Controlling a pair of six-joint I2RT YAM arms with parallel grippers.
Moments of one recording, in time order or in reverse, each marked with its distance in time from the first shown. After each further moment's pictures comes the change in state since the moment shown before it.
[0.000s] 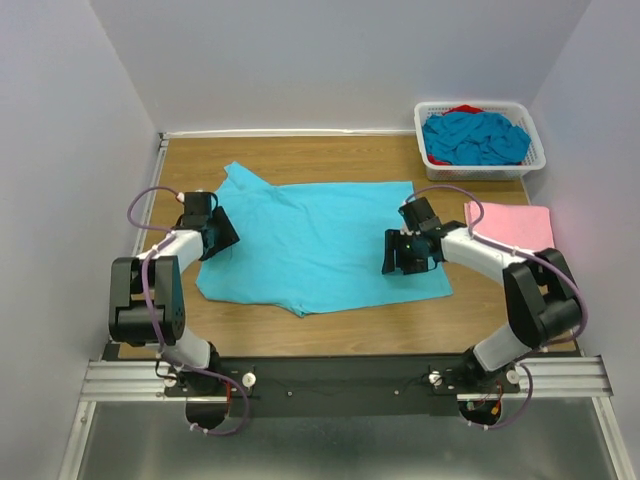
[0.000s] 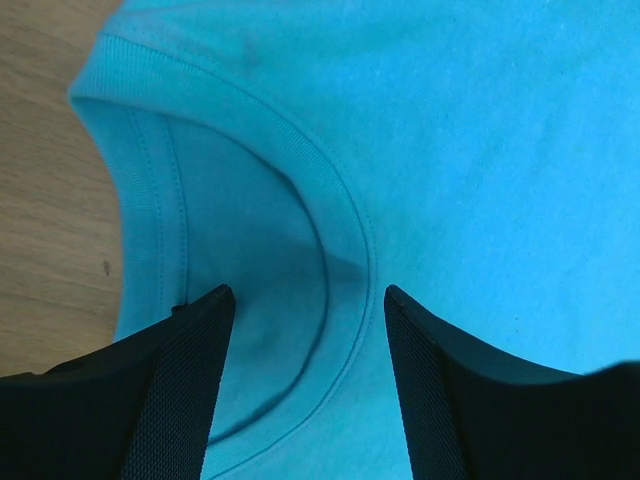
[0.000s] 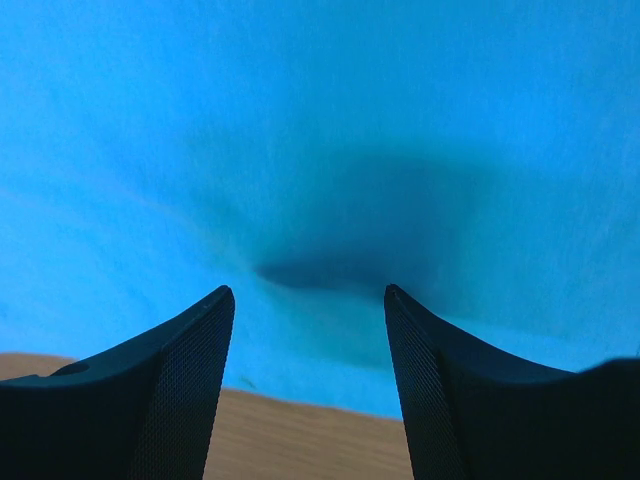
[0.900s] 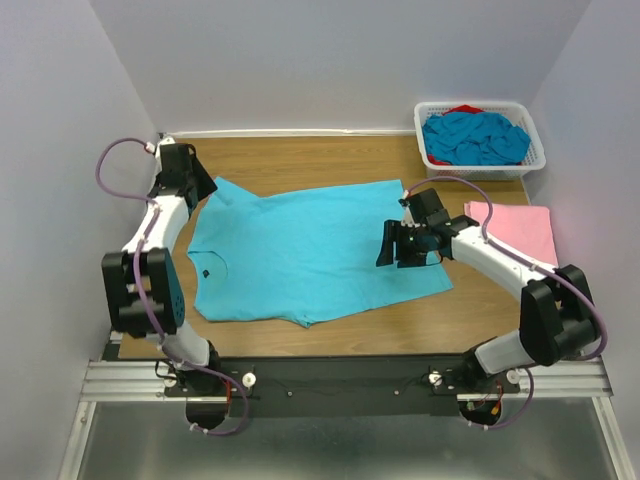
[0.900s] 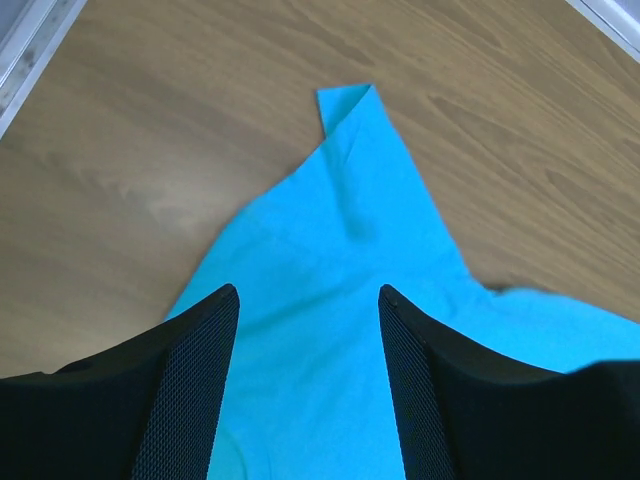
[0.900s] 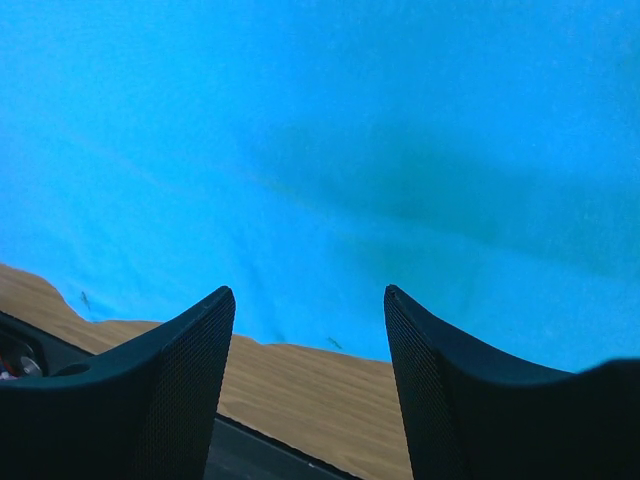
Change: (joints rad) left arm 0.075 -0.020 0.325 -0.061 -0.111 -0.015; right arm 0.000 -0.153 0.028 -0.083 -0.129 0.035
